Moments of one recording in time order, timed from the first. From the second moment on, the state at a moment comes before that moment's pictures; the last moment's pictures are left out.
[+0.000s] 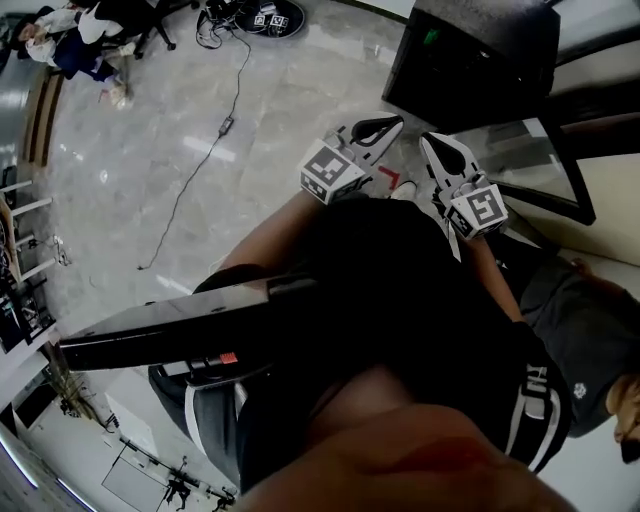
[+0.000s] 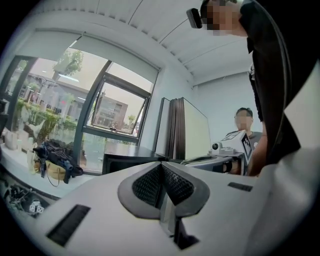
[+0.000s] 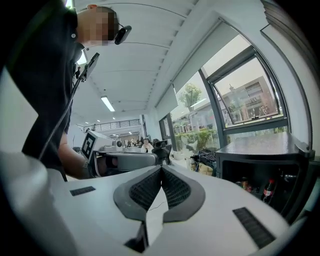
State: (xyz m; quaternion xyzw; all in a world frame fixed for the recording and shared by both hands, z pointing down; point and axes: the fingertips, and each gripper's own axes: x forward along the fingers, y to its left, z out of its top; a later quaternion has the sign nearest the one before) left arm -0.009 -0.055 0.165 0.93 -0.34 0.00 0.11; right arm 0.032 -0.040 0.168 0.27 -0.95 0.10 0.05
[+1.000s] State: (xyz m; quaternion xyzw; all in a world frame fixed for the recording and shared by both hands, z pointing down) left arm -0.015 -0.051 0.175 0.94 -0.33 0.03 0.09; right arm 0.014 -0.043 0.162 0.26 -0.96 0.07 0.04
